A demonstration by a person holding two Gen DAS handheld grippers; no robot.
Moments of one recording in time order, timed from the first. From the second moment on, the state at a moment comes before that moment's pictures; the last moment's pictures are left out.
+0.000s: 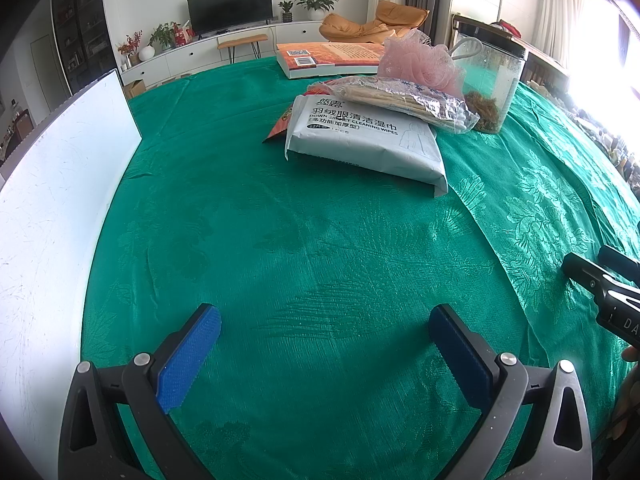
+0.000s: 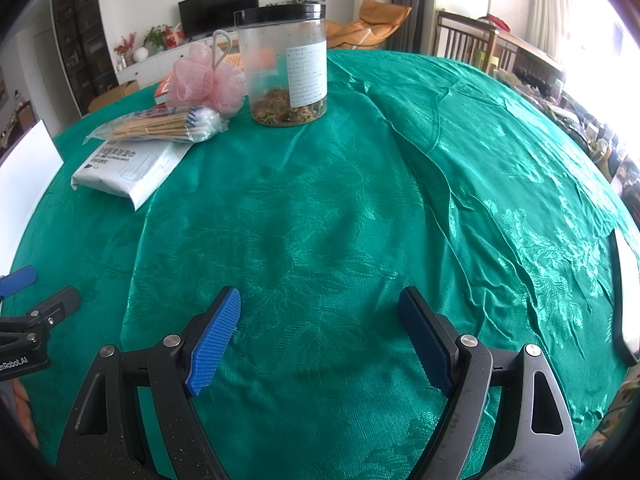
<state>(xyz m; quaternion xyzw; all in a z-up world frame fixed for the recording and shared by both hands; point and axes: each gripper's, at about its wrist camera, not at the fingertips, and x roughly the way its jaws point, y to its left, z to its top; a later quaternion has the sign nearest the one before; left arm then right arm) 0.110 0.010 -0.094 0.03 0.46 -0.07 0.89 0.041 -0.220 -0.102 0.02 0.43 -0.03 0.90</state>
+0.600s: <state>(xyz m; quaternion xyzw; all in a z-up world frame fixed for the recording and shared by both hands) 0.075 0.036 -0.094 0.03 0.46 -0.06 0.89 0.041 -0.220 -0.102 0.02 0.43 -0.03 0.90</state>
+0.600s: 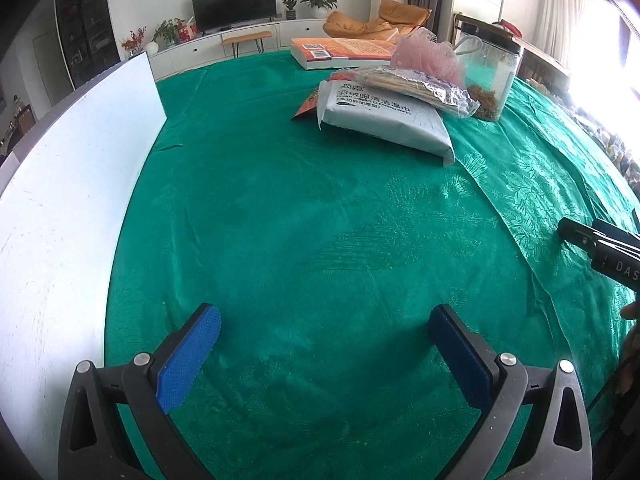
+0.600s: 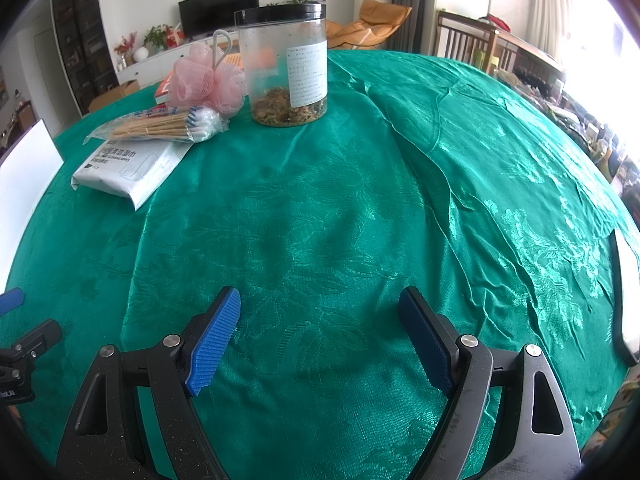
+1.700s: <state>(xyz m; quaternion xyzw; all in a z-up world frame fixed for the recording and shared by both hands) 0.075 0.036 -0.094 0.02 0.46 -0.06 0.89 0.109 -0.240 -0.041 0.26 0.46 0.22 0.82</state>
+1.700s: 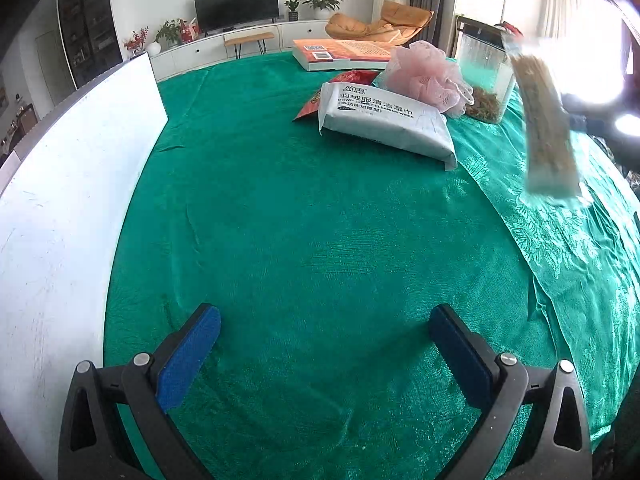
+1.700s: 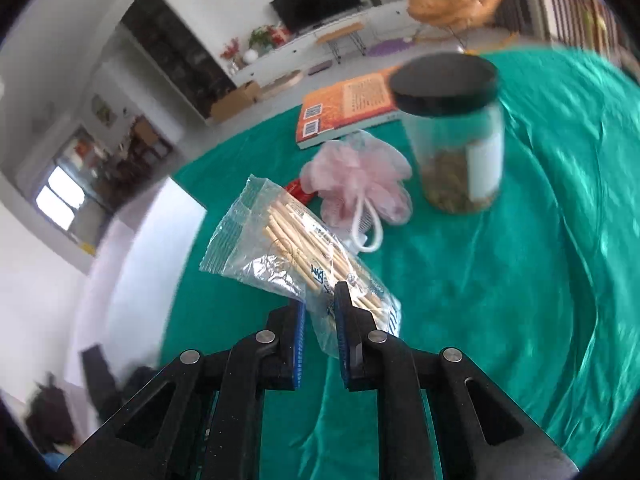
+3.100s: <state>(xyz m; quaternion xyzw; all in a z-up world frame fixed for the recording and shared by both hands) 0.075 0.036 -0.095 0.02 0.46 -0.06 0.89 0.044 -0.288 -0.102 0.05 0.43 -0.10 0.89</state>
